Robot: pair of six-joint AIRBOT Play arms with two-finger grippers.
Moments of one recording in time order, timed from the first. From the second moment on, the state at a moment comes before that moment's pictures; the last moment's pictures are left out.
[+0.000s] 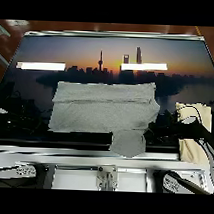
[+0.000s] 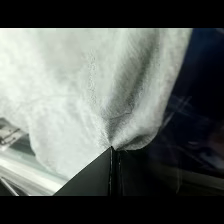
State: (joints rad) left arm 0.55 -1.44 0.72 0.94 -1.27 -1.05; right arm -0.26 -1.27 0.55 -0.85 1.16 1.24
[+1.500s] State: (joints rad) left arm 0.22 -1.88 1.57 0.77 -0.98 -1.37; right arm -0.19 -1.85 1.53 -0.76 0.92 1.47
